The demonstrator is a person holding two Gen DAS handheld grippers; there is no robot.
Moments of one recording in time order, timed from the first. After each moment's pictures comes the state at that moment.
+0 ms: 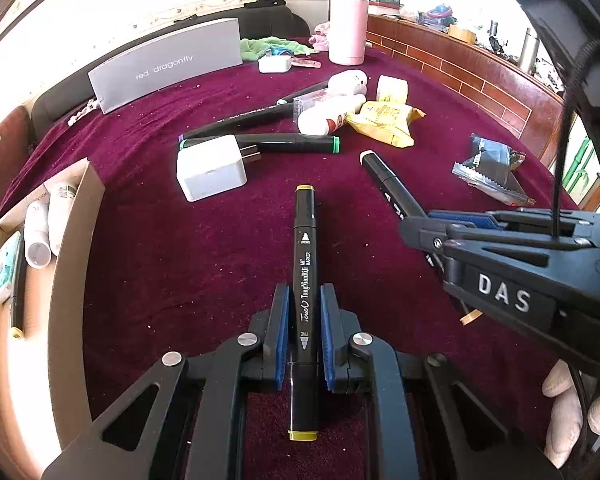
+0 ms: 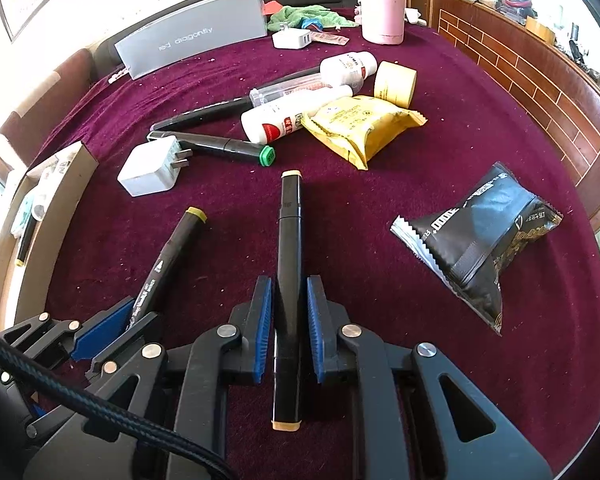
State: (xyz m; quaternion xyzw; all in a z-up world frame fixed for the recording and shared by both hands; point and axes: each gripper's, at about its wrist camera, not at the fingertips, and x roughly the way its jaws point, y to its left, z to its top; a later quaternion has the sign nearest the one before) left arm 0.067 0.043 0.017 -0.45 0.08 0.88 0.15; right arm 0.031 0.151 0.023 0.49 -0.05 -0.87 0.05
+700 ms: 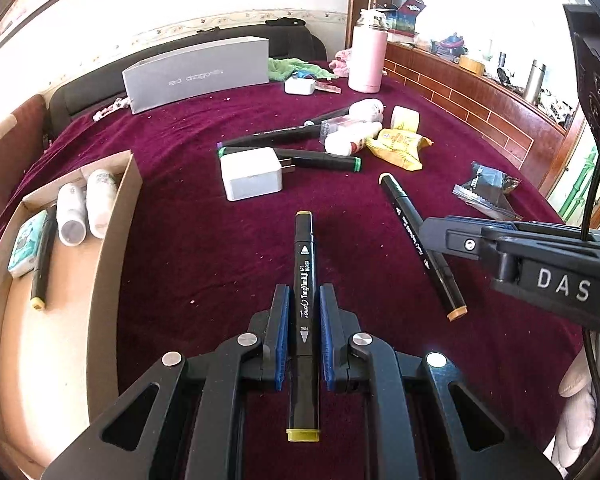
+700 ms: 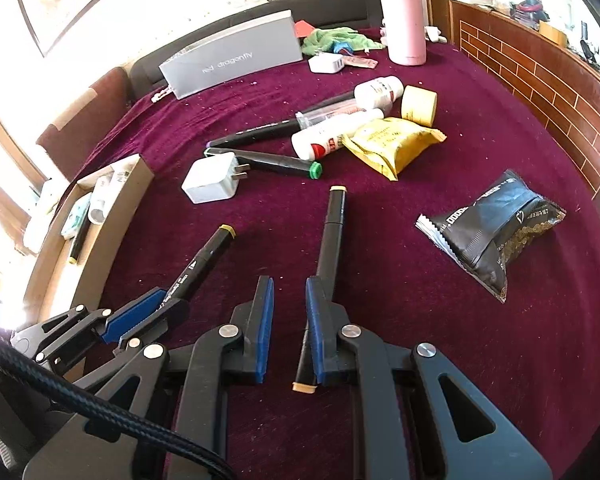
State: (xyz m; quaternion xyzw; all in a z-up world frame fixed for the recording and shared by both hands) left arm 0.087 0.011 0.033 -0.42 0.04 0.90 0.13; right arm 0.059 0.144 0.047 0.45 -0.08 -0.88 0.11
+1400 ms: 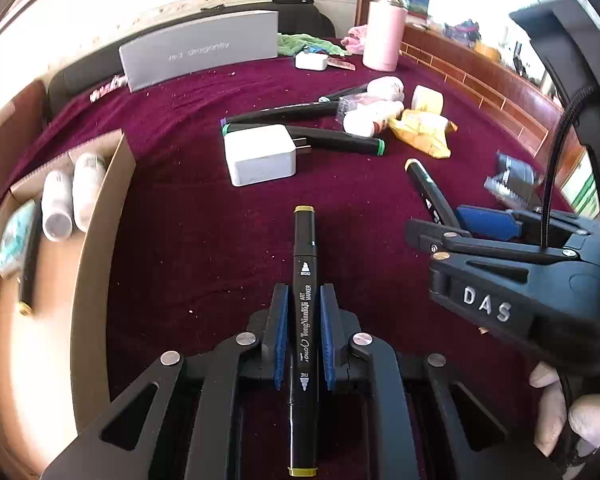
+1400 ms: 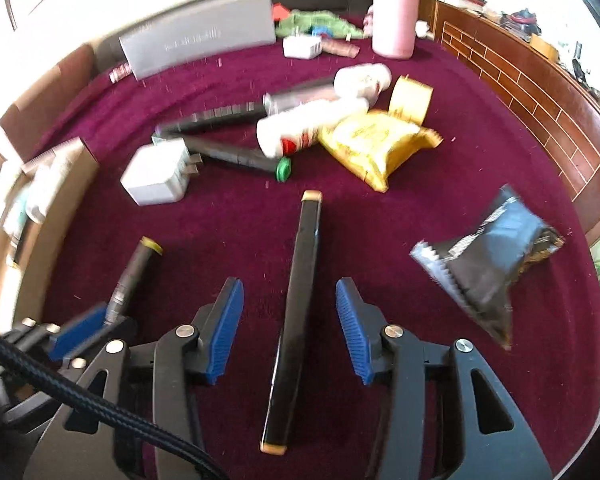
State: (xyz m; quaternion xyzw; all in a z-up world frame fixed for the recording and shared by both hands) left arm 0.061 0.015 0.016 -0.45 0.06 0.88 0.12; right arm 0.017 0.130 0.018 0.49 -0.02 -0.87 0.04
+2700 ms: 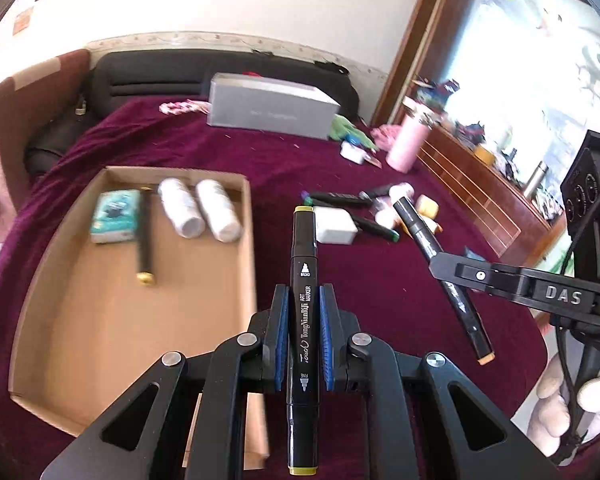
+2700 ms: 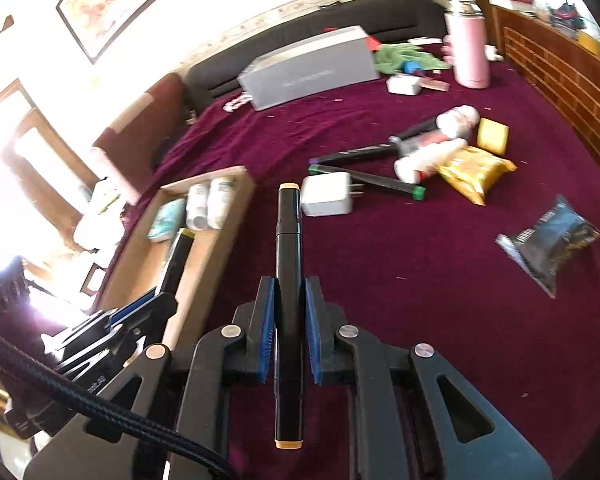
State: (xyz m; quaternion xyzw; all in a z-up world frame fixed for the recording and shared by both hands) left arm 0.127 -0.115 0.099 -0.37 -0.10 0.92 0.11; right arm 0.077 0.091 0.098 0.44 -0.12 -0.87 0.21
